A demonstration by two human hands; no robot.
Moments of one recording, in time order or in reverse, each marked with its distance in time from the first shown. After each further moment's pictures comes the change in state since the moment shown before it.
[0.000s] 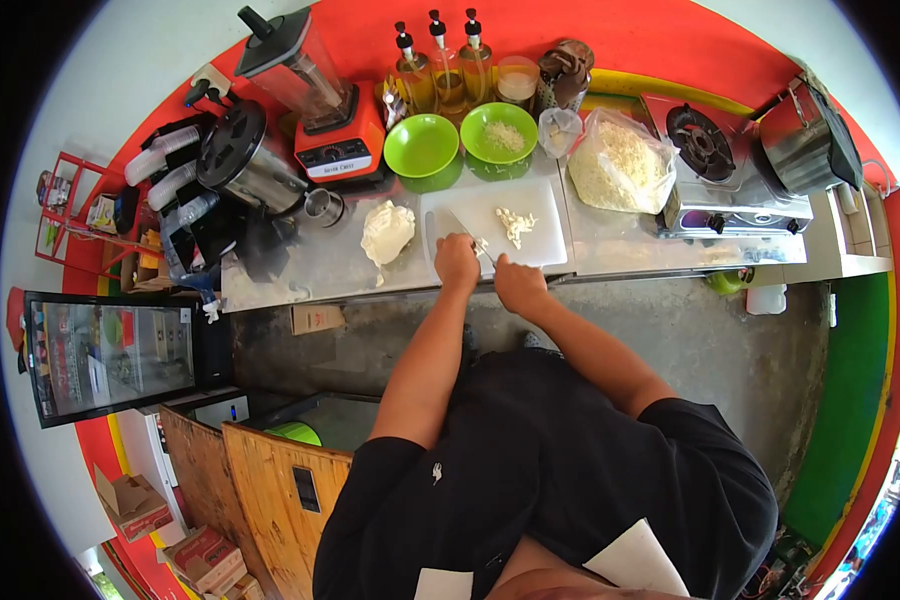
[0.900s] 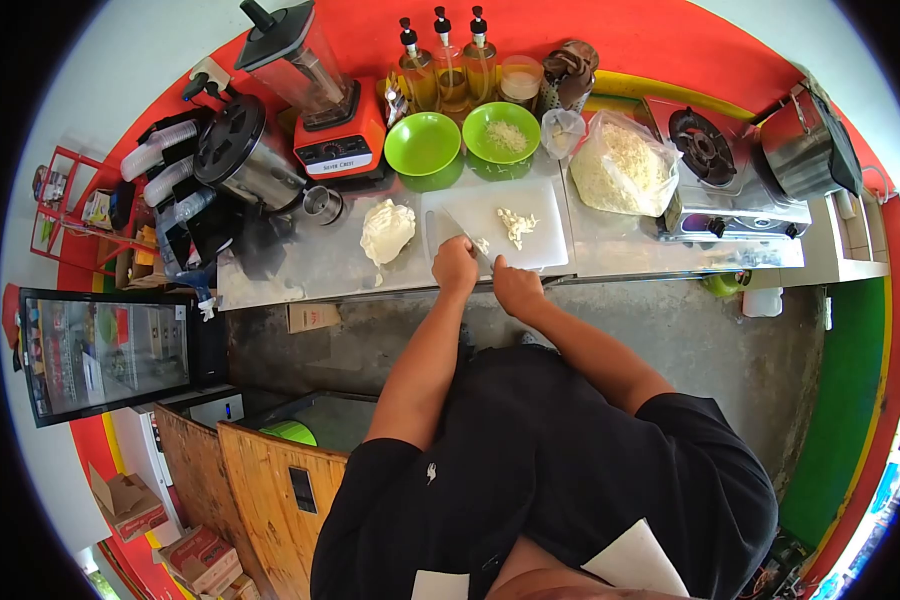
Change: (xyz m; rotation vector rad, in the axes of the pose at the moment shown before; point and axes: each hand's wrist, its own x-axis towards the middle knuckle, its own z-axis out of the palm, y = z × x) left_hand -0.005 0.009 -0.019 -0.229 -0.084 -0.262; right_hand 0.009 0.001 0.019 0.006 -0.011 0.031
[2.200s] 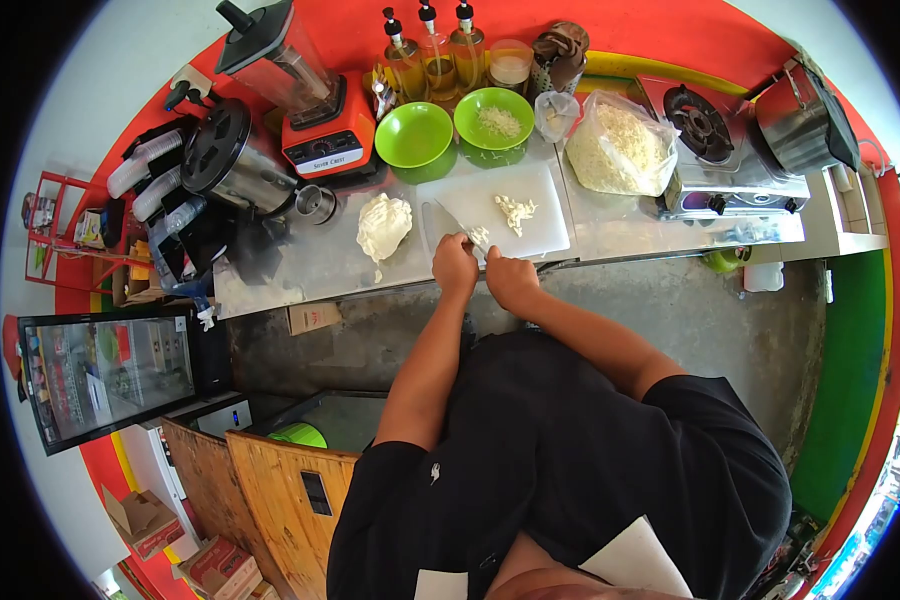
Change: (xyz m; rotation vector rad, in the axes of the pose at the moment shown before) left_hand -0.009 -0.024 0.018 -0.011 0.136 0.123; right_hand -0.002 -0.020 0.002 -0.088 0.054 -0.028
